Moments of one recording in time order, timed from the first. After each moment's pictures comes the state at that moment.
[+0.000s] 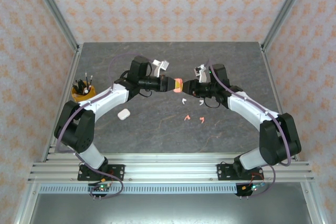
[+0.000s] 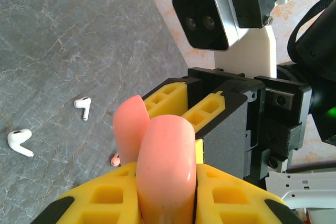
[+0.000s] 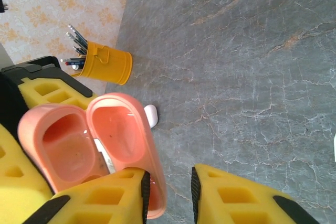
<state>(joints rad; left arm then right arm) -0.43 1.64 1.13 -0.01 0.85 -0.60 0.38 1.45 0.93 -0.11 -0.71 0.63</state>
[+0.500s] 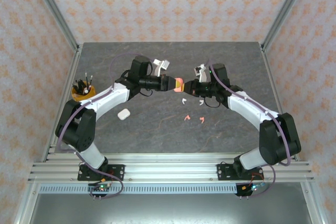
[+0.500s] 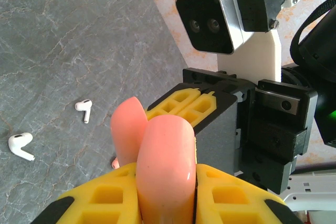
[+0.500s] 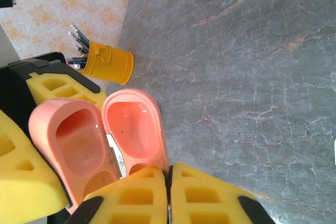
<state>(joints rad) -0.43 1.66 1.15 -0.01 0.85 -0.60 0.37 1.46 0.94 -0.11 -0.72 0.62</state>
